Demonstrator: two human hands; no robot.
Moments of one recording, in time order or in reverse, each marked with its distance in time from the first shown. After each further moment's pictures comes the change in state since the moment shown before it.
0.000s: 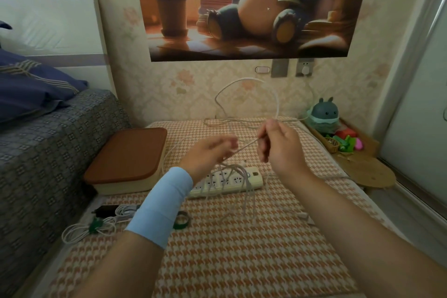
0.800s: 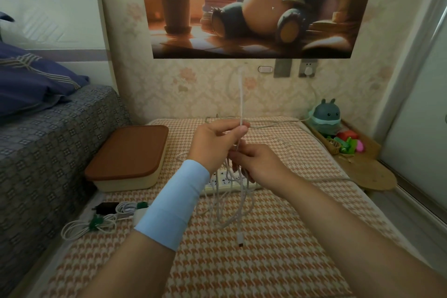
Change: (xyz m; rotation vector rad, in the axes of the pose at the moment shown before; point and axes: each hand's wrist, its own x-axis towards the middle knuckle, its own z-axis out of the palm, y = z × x) left_hand 0.000 0.027 0.017 -0.243 0.252 0.152; right_hand -0.010 0.004 0.025 -0.272 -0.406 0.191
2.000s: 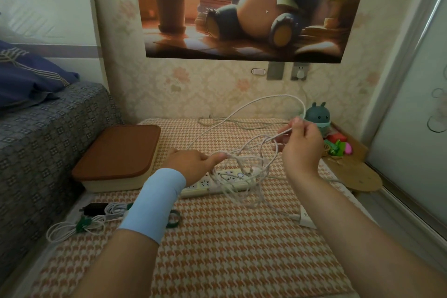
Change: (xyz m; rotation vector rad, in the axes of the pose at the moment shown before) left_hand 0.004 -0.025 -0.039 1.228 -0.403 -0.275; right_hand 0.005 0.002 -0.044 0.218 0.940 0.043
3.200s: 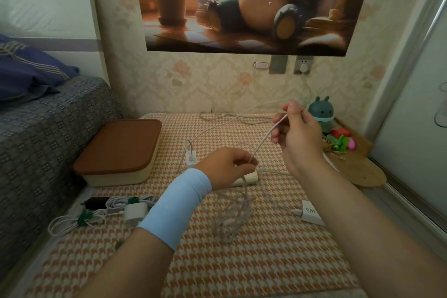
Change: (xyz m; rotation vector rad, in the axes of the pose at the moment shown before) left_hand 0.006 0.041 0.029 -0.464 0.015 0.382; right_hand 0.003 -0.009 0.001 0.455 -0.342 0.112
